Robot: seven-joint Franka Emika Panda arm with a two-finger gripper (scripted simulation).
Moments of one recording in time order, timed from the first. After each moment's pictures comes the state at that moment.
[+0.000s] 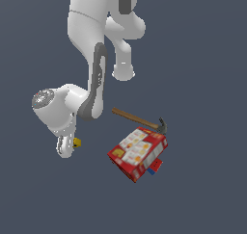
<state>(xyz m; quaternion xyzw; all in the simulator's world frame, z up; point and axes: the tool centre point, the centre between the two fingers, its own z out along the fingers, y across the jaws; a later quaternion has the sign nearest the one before) 0.039 -0.241 0.051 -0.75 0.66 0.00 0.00</state>
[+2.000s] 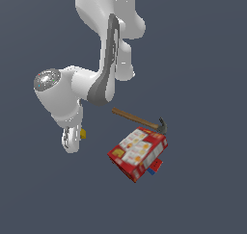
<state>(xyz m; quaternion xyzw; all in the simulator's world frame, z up) 0.046 -0.189 0.127 -0.75 0.66 0.00 0.00</state>
